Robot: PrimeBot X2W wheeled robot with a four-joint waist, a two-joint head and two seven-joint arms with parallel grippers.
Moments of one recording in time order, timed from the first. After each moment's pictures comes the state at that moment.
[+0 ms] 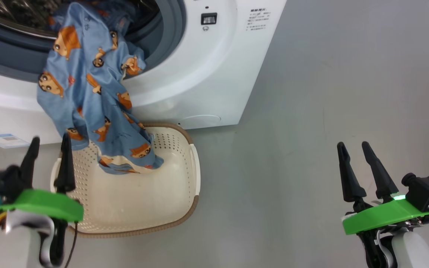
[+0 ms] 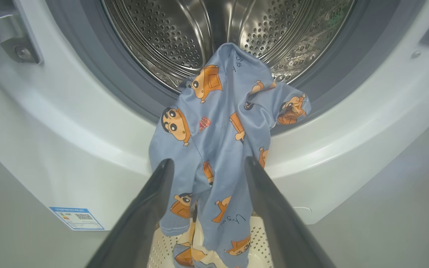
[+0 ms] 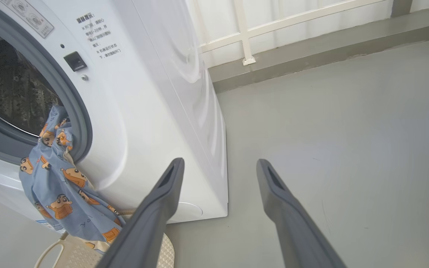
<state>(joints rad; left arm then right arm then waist) -0.38 0.20 -0.06 0.40 -0.37 -0.13 -0.26 -0.21 -0.11 0.02 0.21 0.44 0.13 -0.26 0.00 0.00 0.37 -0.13</state>
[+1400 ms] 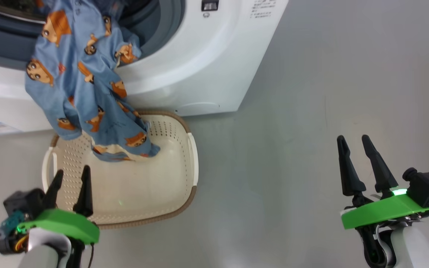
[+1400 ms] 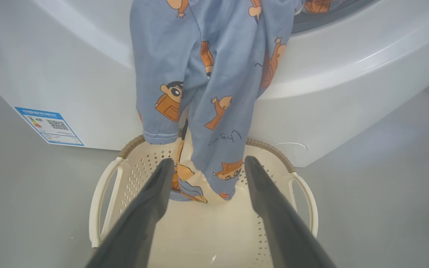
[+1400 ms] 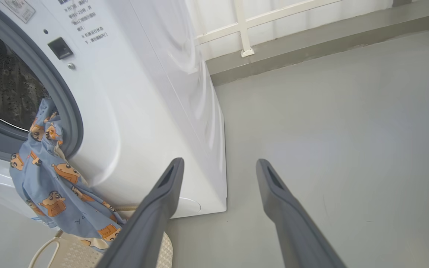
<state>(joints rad) -0.30 0.17 -0.12 0.49 -0.47 -0.13 -0.26 -0.21 -0.10 0.01 0.19 0.45 0.13 -0.26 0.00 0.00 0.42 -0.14</state>
